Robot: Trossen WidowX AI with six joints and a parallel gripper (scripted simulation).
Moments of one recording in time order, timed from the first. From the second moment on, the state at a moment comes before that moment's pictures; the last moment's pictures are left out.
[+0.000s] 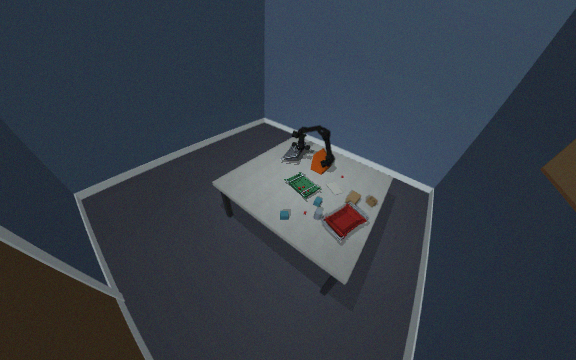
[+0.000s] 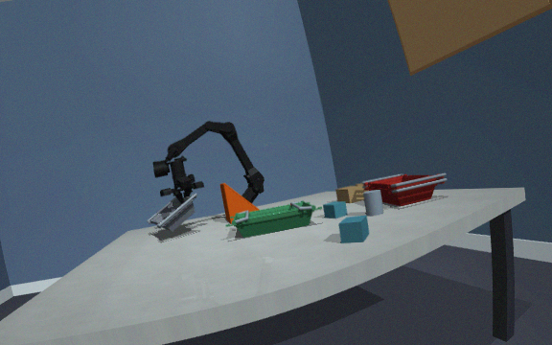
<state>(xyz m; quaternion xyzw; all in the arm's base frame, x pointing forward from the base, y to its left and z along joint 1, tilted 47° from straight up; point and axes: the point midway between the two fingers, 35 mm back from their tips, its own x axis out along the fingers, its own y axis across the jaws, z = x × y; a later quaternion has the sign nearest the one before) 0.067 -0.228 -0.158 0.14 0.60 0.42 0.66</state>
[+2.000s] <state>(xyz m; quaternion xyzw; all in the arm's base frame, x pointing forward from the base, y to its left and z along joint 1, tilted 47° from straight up) 0.086 -0.322 -0.136 0.13 0.61 0.42 0.66</state>
